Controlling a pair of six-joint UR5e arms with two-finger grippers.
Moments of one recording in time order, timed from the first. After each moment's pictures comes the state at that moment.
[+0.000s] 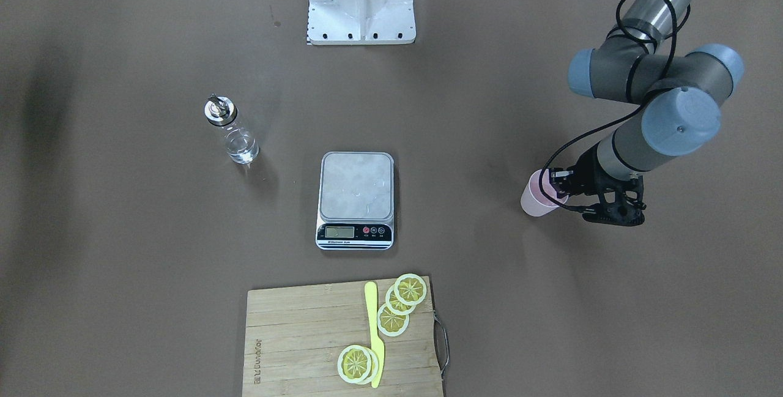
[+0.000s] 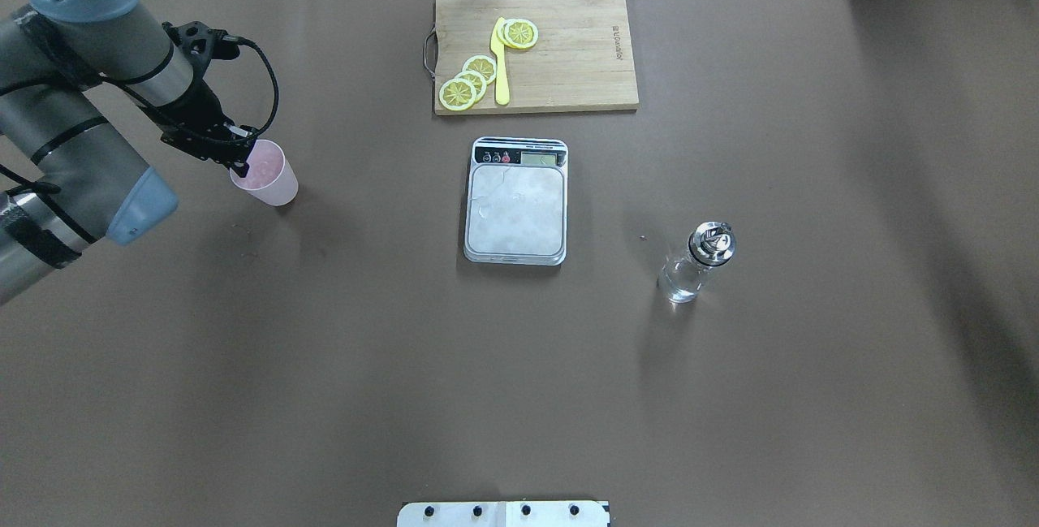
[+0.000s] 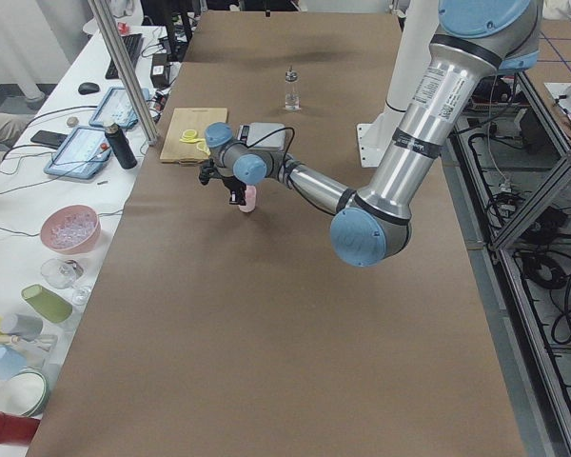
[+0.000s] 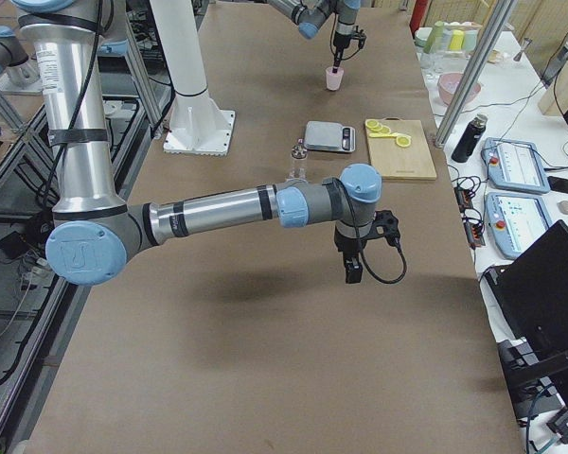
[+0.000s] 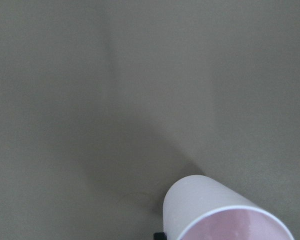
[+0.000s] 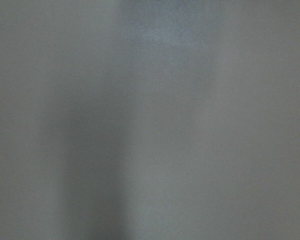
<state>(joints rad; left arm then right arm) -0.94 -2.03 -1.50 -1.73 -2.29 -0.68 1.43 -1.48 1.70 -1.58 2.28 0.07</state>
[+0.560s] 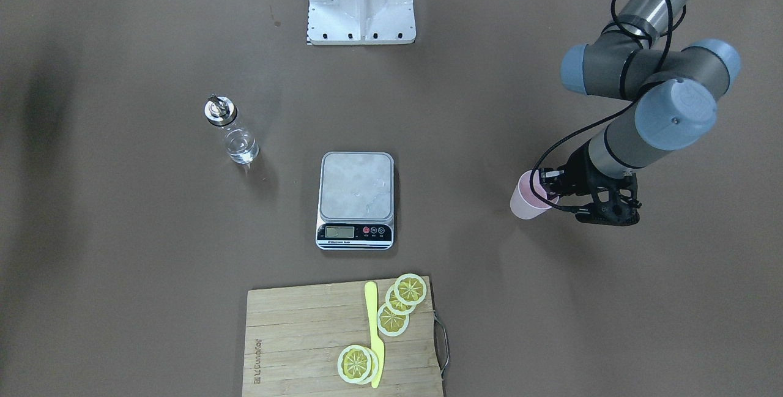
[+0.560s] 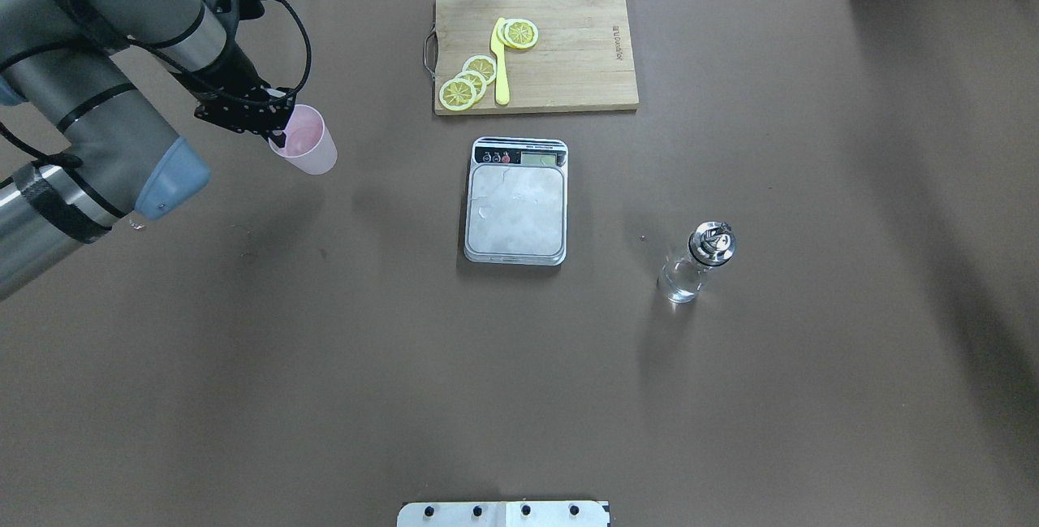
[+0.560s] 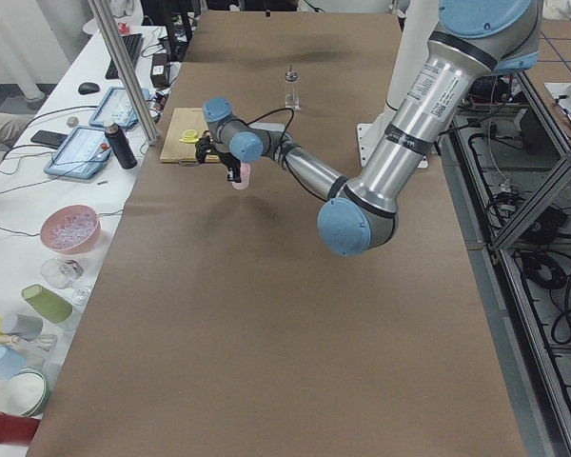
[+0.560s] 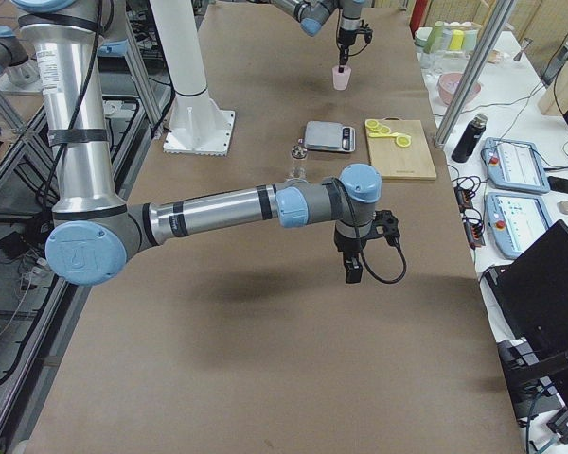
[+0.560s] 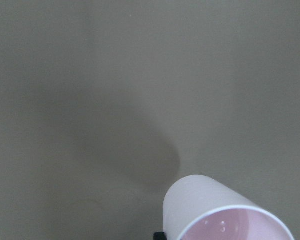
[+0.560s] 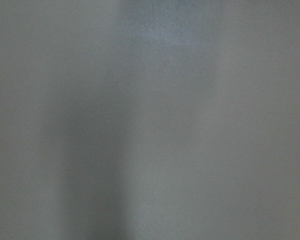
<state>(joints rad) -0.94 -2.15 -1.54 -1.65 -2.29 -0.92 1.43 -1.48 1.70 -1.58 2.28 0.07</state>
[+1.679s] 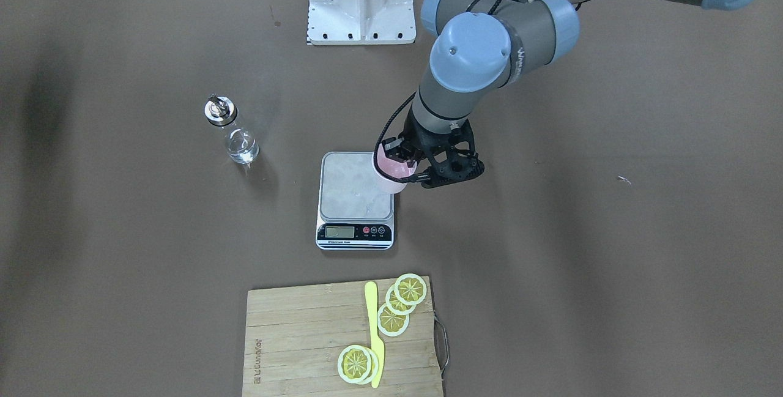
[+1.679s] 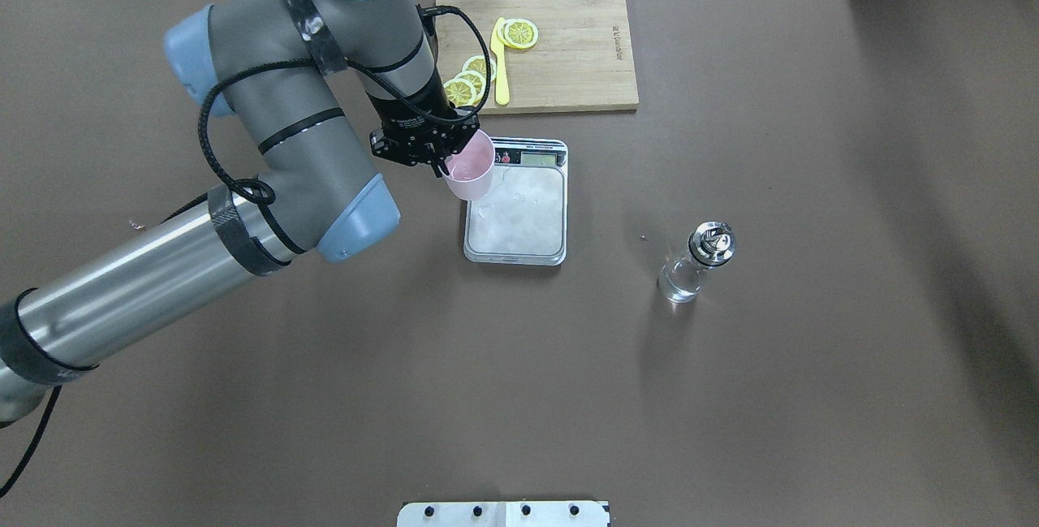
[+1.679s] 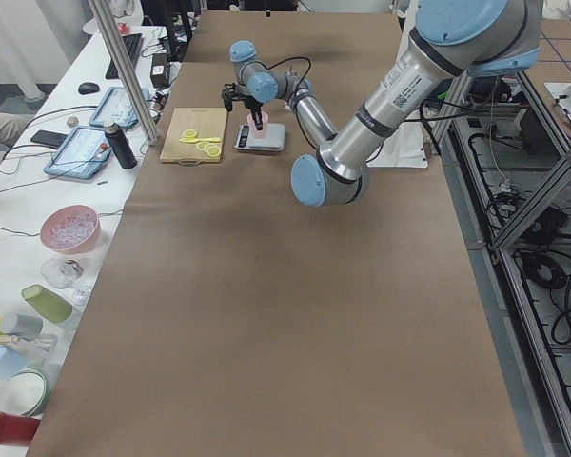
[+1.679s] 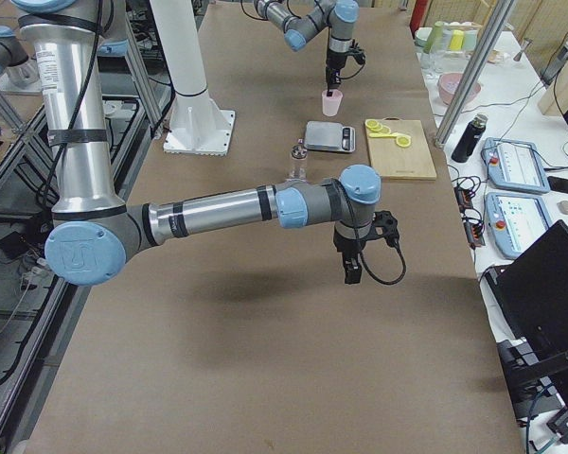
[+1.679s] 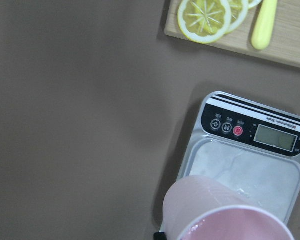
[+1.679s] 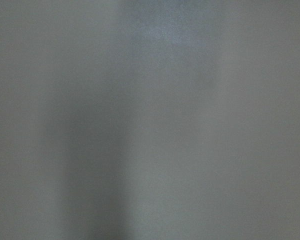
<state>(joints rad) -0.72 -2.45 -1.49 -1.52 -2.16 -1.30 1.43 -1.49 1.70 -1.58 2.28 0.06</state>
